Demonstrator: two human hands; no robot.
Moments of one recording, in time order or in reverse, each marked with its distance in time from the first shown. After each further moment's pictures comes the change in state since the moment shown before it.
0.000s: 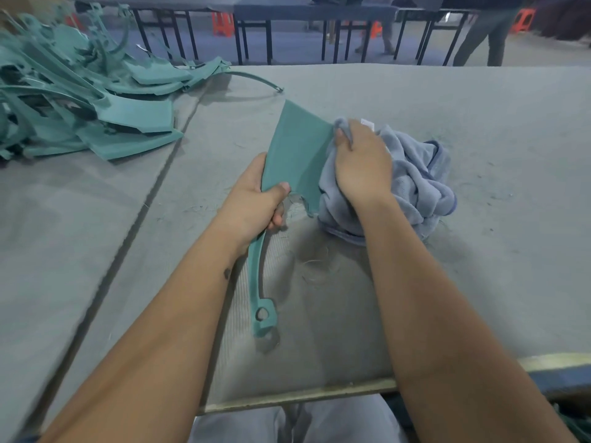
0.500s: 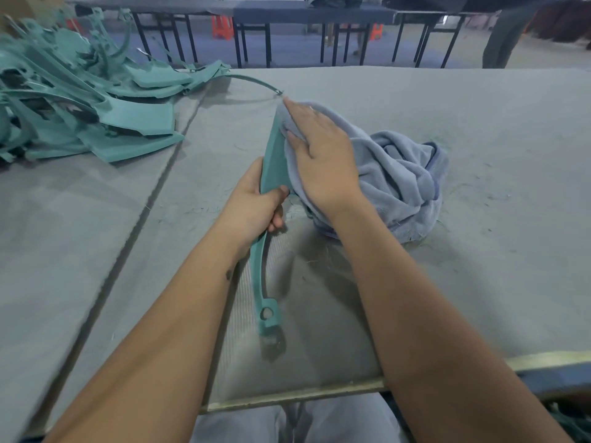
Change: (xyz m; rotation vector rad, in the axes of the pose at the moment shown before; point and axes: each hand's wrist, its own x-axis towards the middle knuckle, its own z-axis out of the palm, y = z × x) left_hand -0.002 0.001 0.000 -0.004 0.035 -0.041; right_hand -0.013 -0.032 0.012 0.186 -0.099 -0.372
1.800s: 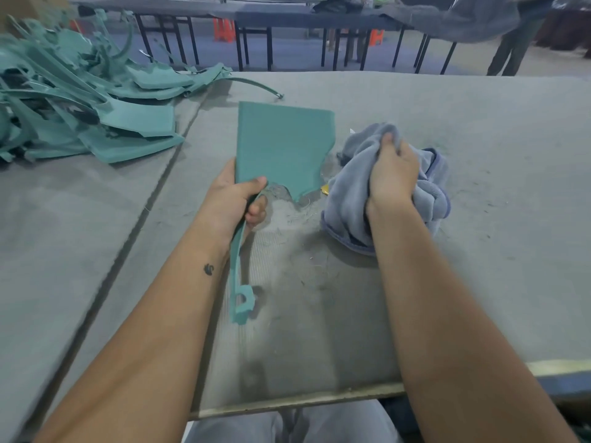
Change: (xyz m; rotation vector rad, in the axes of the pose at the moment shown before) left_hand 0.004 0.006 -0.014 -0.470 0.047 -0.101; right_hand -0.009 0.039 -0.038 0.563 0.452 0.773
